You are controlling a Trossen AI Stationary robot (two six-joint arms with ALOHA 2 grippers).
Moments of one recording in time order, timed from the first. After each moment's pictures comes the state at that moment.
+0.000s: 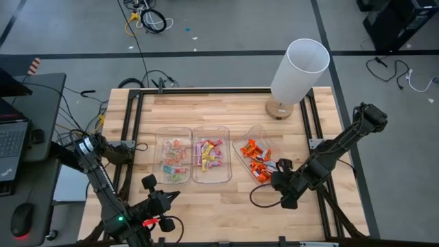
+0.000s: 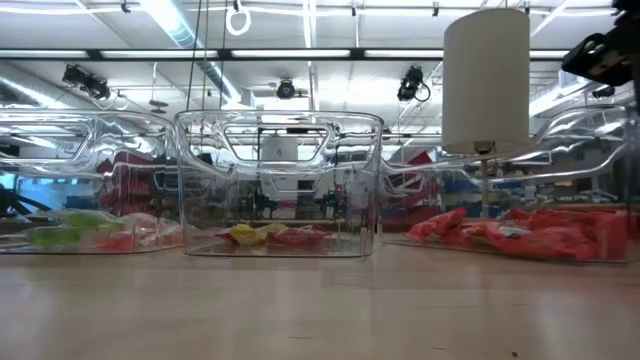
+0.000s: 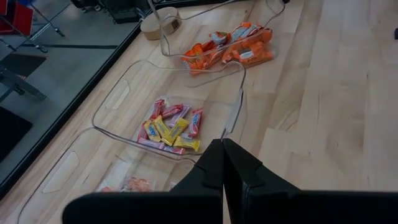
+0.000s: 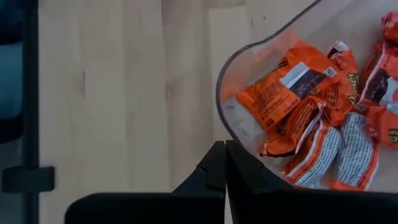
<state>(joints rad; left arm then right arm) -1.00 1.77 1.63 -1.45 -1.02 -1.32 0.68 1.33 0.93 -0.80 0.19 0.75</state>
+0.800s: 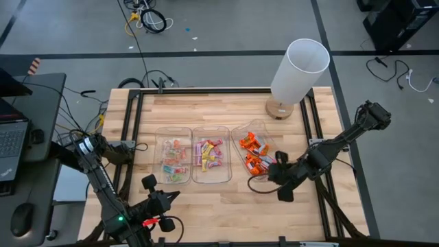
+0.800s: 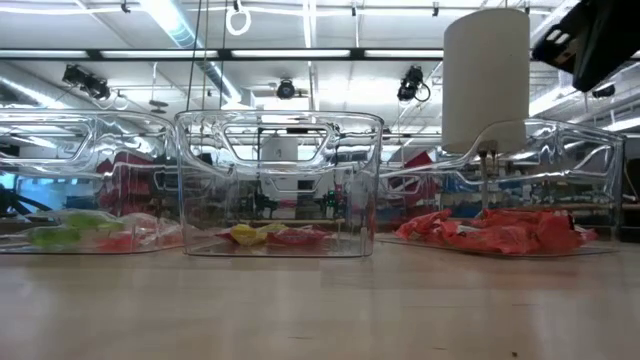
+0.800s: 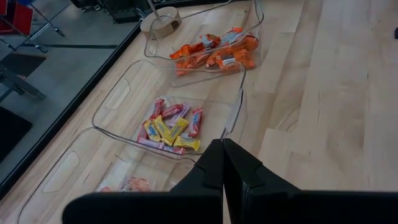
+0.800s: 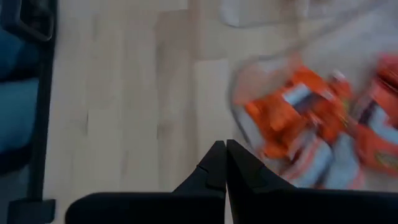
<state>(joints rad) -1.00 1.77 1.63 -1.45 -1.02 -1.32 0.58 1.25 0.93 -0.75 0.21 0.63</state>
